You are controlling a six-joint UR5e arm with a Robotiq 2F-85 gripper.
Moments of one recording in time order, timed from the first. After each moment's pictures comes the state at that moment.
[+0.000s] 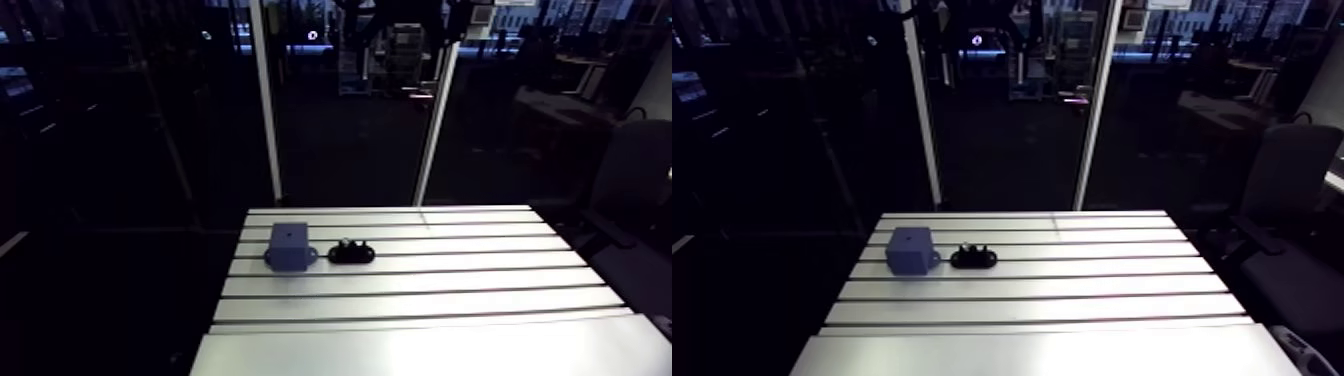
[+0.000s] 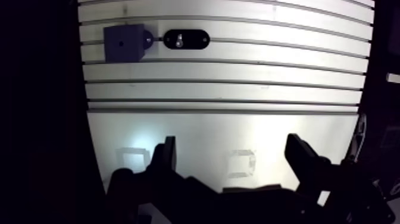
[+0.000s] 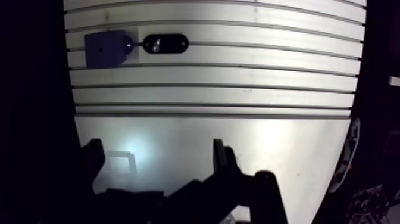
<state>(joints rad) -0.06 -1.45 1.32 -1.40 -1.58 -1.66</state>
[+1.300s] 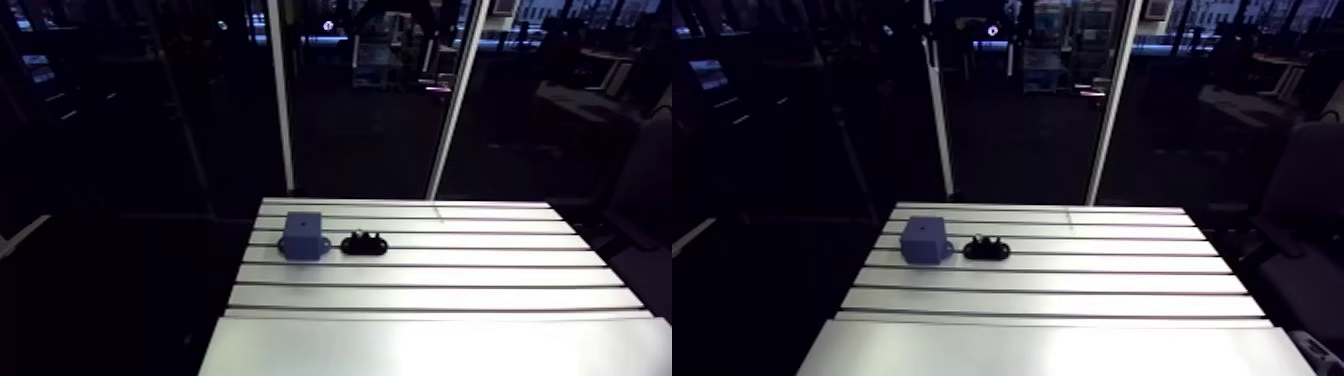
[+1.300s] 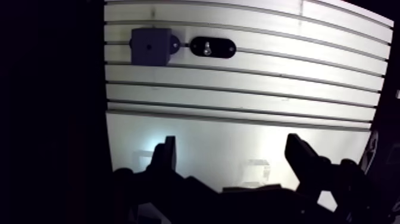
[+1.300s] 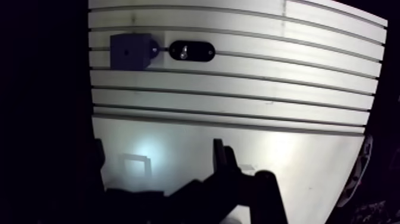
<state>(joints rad) -0.01 -1.42 1.30 -1.42 -1.53 -1.66</state>
